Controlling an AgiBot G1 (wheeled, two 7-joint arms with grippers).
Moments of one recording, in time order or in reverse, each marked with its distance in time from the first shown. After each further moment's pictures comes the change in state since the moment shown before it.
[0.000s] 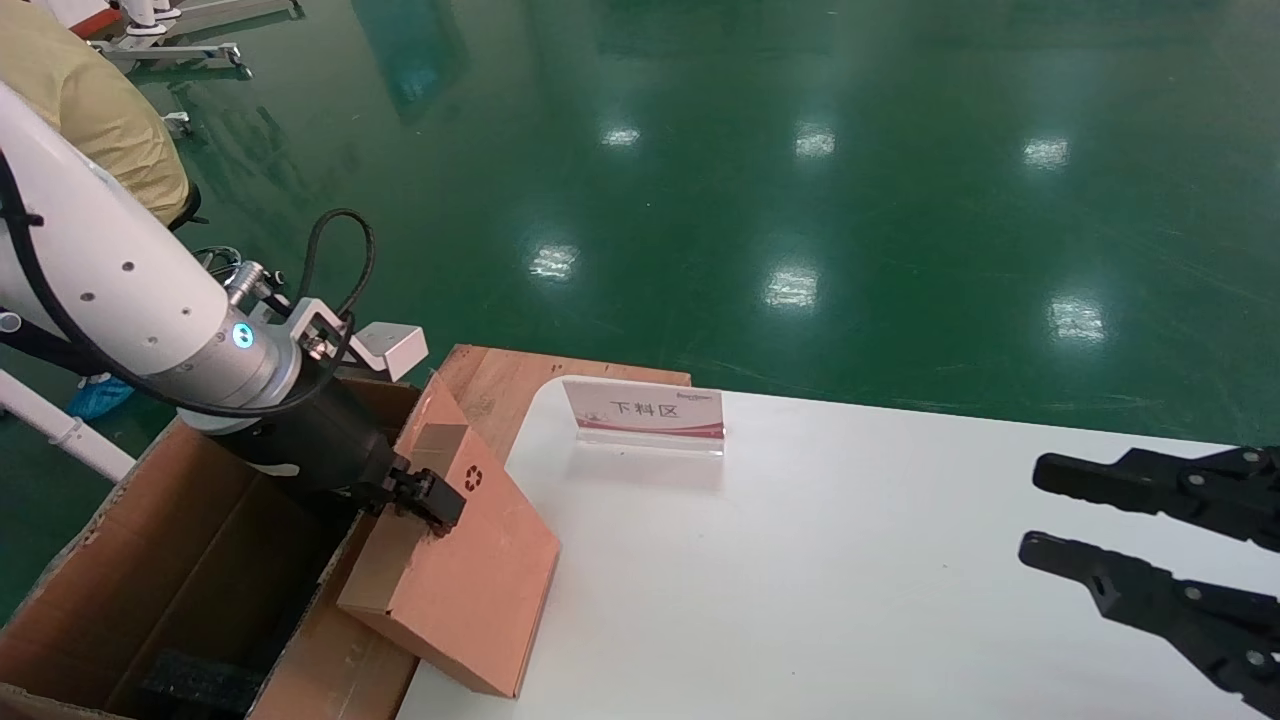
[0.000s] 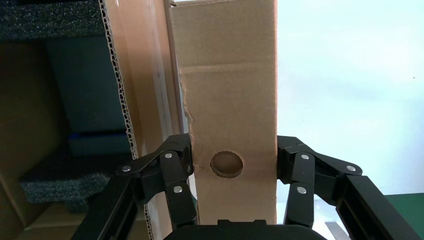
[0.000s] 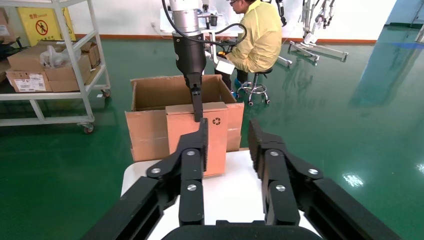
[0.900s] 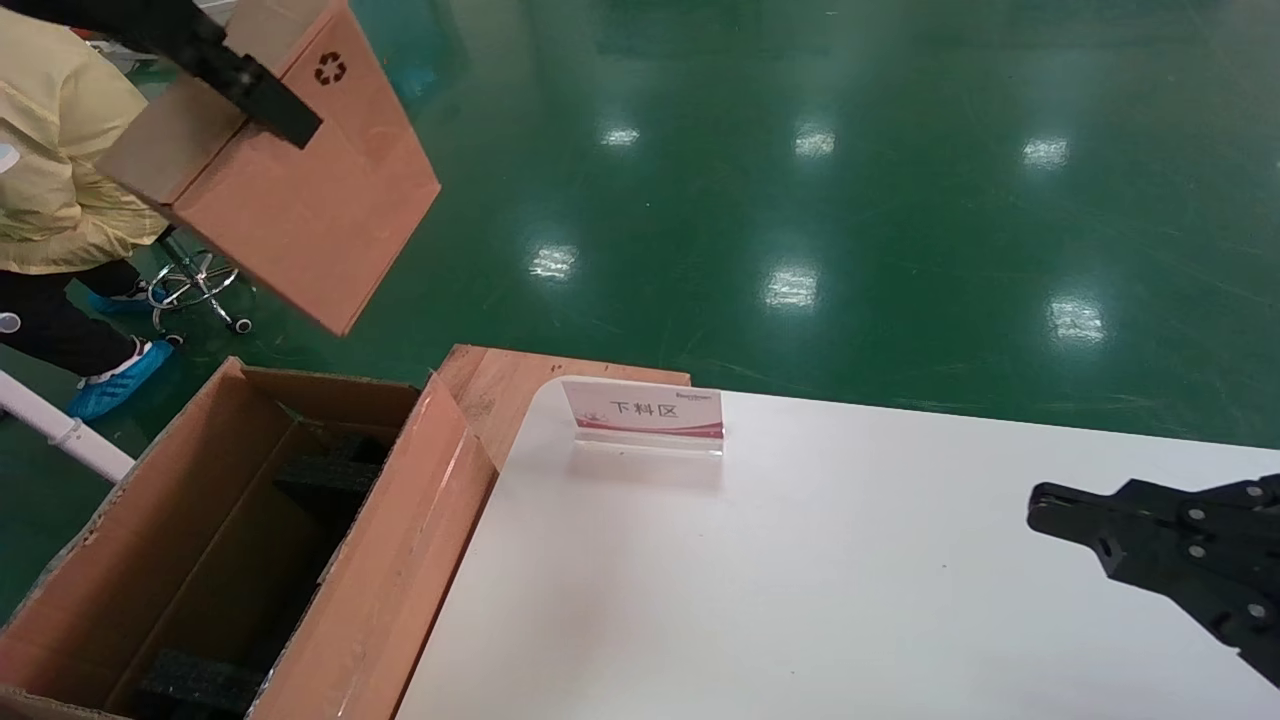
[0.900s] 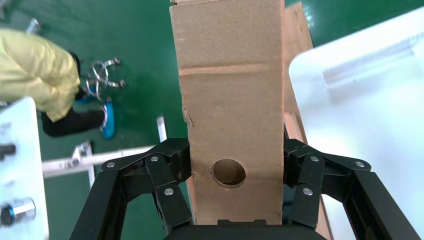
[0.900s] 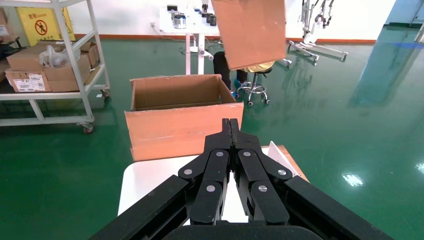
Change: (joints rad) left arm -0.575 0.281 0.158 0.132 0.080 0.183 0.248; right arm 0.001 0.000 -0.002 -0.001 0.001 0.000 -0.001
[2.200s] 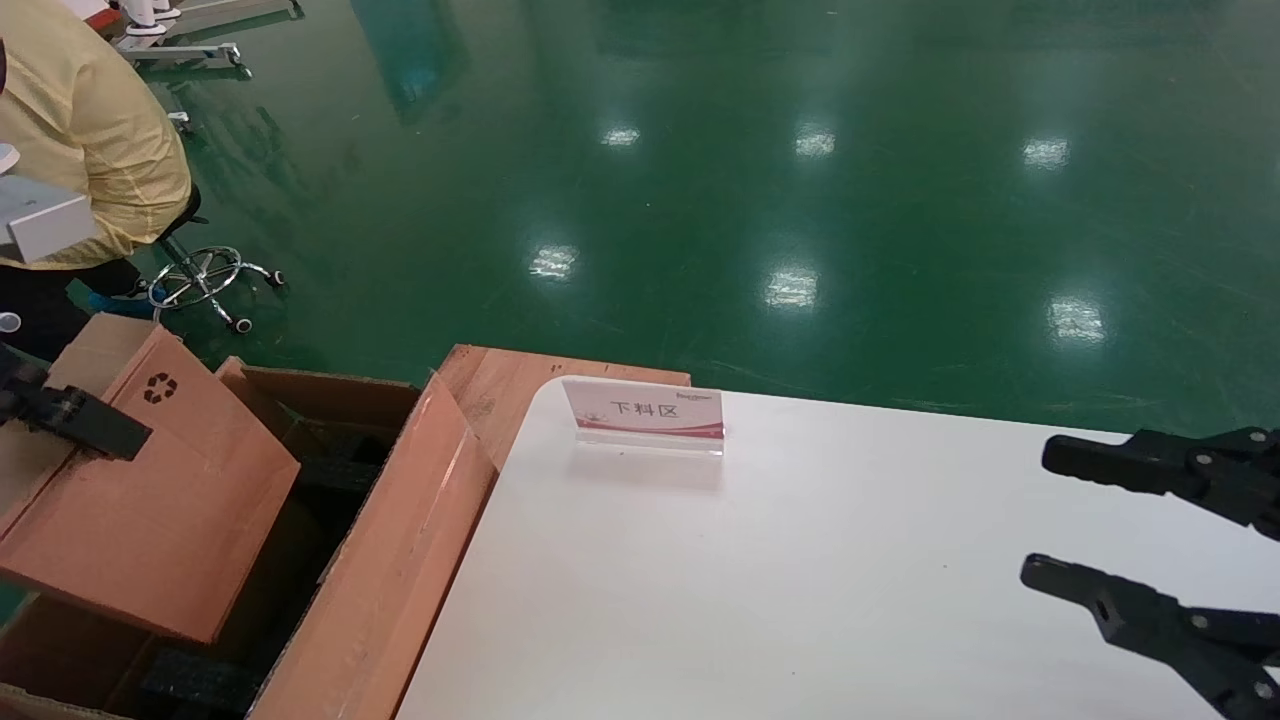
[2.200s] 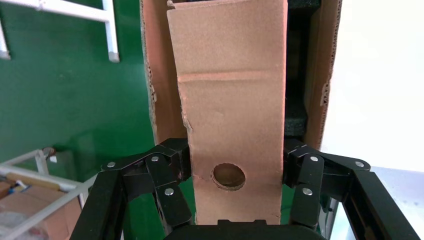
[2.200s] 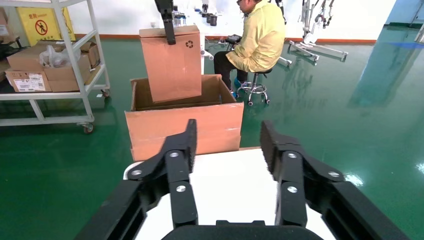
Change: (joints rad) left arm -0.184 -0.302 0.415 -0.163 -0.135 0.041 -0.079; right arm 0.001 0.001 -0.002 0.000 0.002 0.001 -0.001
